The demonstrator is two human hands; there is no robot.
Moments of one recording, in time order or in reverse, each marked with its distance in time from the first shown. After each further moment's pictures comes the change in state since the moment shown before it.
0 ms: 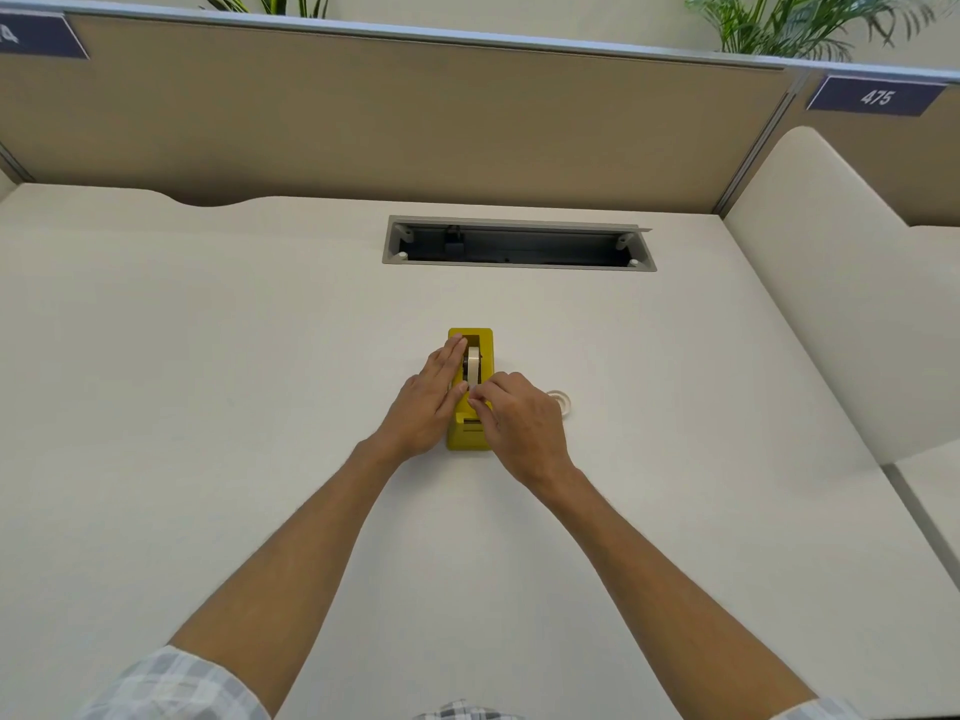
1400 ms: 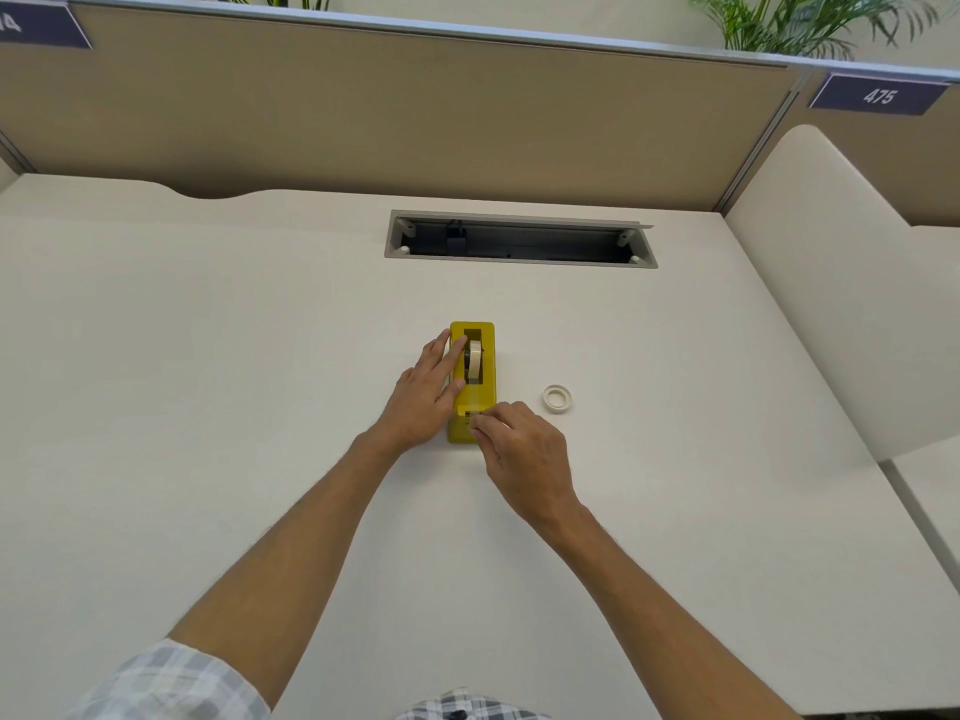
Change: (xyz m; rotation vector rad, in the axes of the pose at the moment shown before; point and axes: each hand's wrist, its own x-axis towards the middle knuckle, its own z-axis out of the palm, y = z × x) left_hand 0.001 -0.005 0.001 0.073 0.032 -0.050; right_hand -0.039 -0.011 -0.007 -0.007 -0.004 -0.052
